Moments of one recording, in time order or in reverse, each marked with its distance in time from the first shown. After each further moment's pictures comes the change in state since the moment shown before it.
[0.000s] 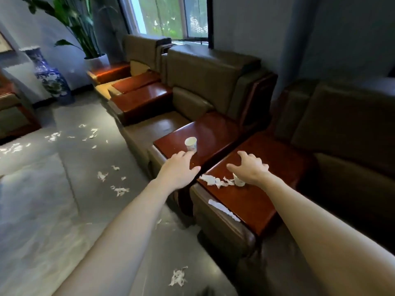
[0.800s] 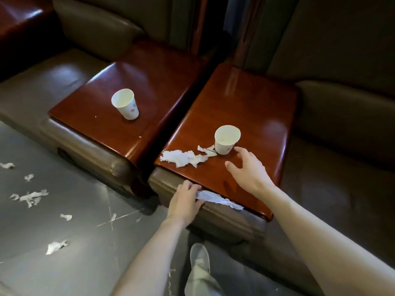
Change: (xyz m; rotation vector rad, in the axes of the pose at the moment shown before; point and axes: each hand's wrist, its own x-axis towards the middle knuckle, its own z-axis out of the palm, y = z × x) left_hand 0.109 -0.079 0.319 -0.236 -0.403 0.202; right_hand 0.113 0.089 0.178 0.264 0.062 0.470
